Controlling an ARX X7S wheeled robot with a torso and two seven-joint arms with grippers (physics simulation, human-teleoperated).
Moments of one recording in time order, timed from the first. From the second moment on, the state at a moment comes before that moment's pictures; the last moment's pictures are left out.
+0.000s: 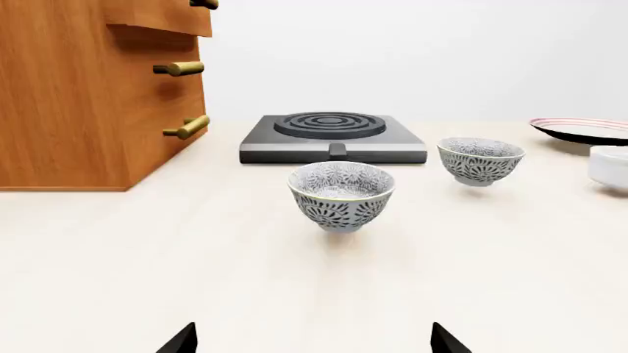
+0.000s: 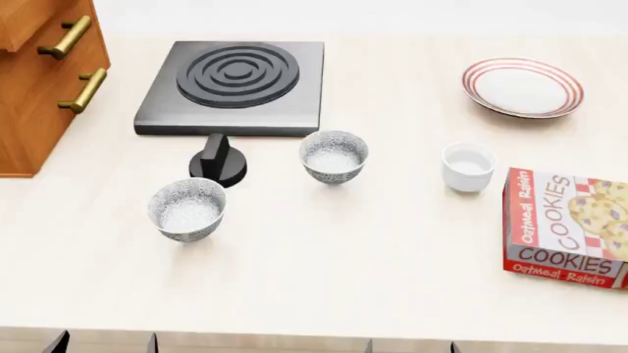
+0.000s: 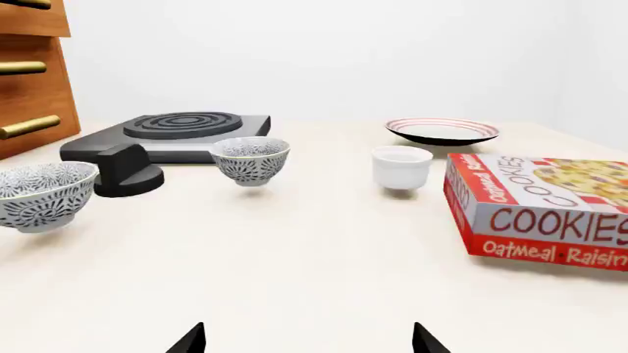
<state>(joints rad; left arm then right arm) 0.00 0.00 0.00 0.00 0.00 0.00 0.00 0.00 0.00 0.00 0.00 0.00 0.00 0.00</state>
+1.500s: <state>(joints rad) 0.03 -0.16 0.11 0.35 -0.09 -0.20 -0.13 -0.03 0.13 -0.13 -0.41 0.07 0.37 0.19</state>
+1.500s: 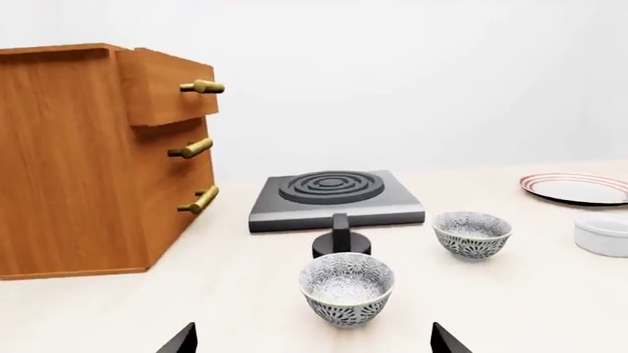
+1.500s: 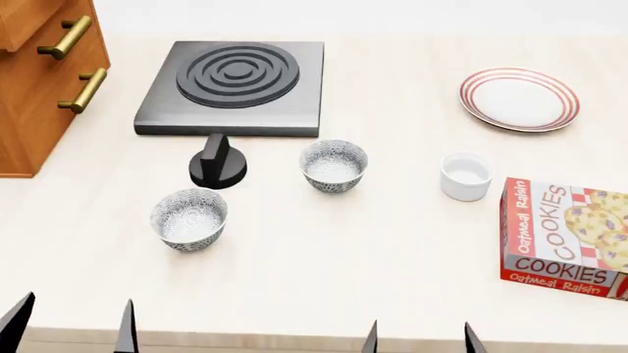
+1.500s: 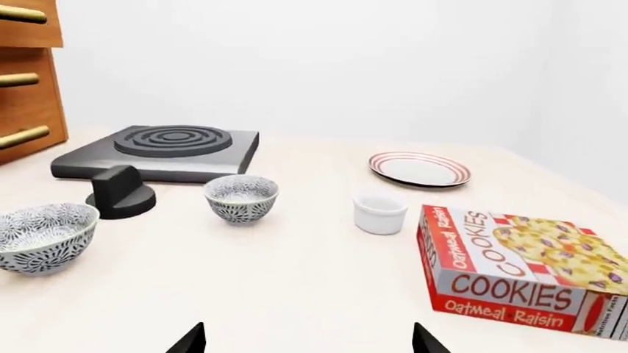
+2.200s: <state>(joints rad) -0.04 -0.23 0.10 0.74 -0.16 -0.59 -0.16 0.07 0.19 -0.14 -0.81 0.13 0.77 0.23</state>
